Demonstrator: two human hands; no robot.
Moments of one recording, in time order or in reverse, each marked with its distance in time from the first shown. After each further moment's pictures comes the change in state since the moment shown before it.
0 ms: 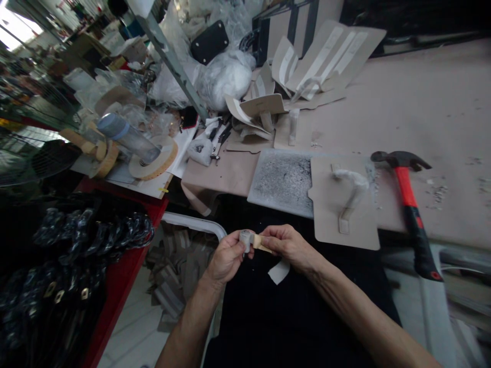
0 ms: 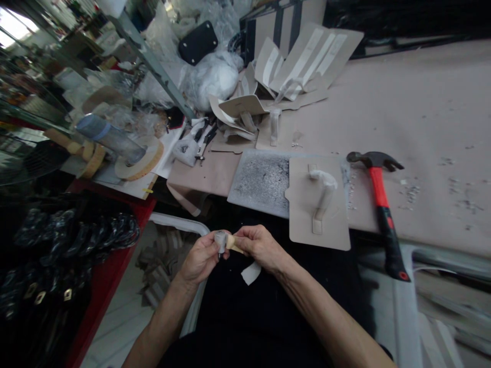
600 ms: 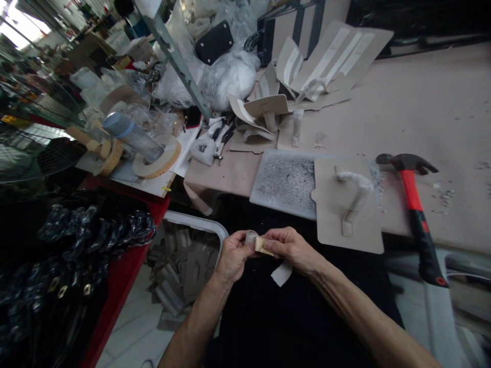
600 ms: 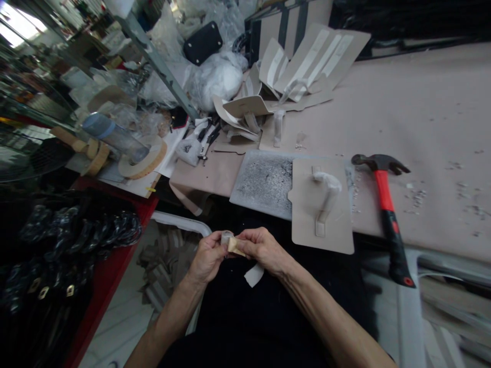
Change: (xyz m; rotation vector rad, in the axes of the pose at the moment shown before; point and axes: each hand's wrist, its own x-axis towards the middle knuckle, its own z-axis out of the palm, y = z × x) left_hand 0.005 -0.013 0.011 -0.006 0.197 0.009; right_hand 0.000 0.008 -0.005 0.046 -0.078 -0.025
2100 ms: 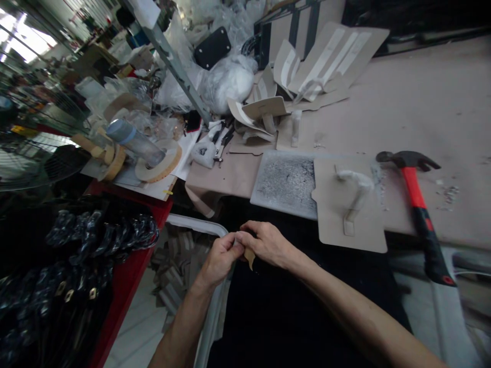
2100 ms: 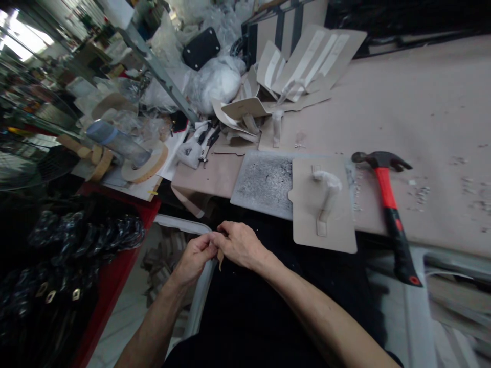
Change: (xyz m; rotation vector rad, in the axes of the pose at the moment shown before) left_hand -0.008 0.030 -0.036 0.430 -0.205 0.141; right_hand 0.027 -0.037 0.040 -0.777 0.105 -0.155
